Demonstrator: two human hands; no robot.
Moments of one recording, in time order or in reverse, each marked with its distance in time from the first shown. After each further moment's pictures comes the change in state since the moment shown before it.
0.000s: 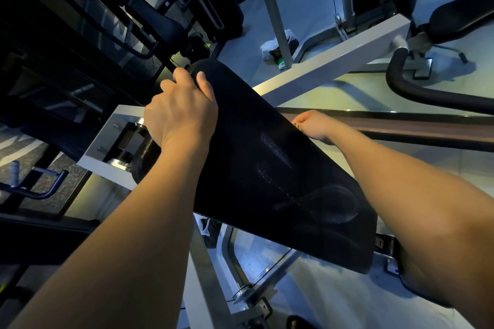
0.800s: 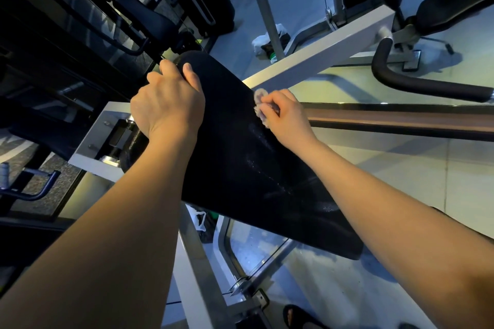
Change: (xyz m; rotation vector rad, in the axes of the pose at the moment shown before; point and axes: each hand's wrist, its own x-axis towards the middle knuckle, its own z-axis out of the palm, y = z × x) left_hand -0.001 0.001 0.000 0.023 0.009 -0.003; right_hand -0.039 -0.022 0.051 0.024 0.539 -0.501
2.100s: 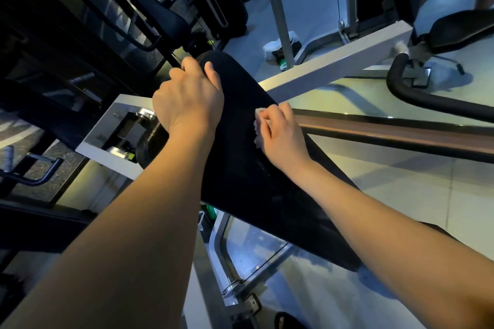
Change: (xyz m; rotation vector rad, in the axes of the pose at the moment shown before) left_hand 0.002 -0.002 0.007 -0.039 0.025 0.004; right_hand -0.031 -0.028 0.029 -0.183 0.081 -0.201
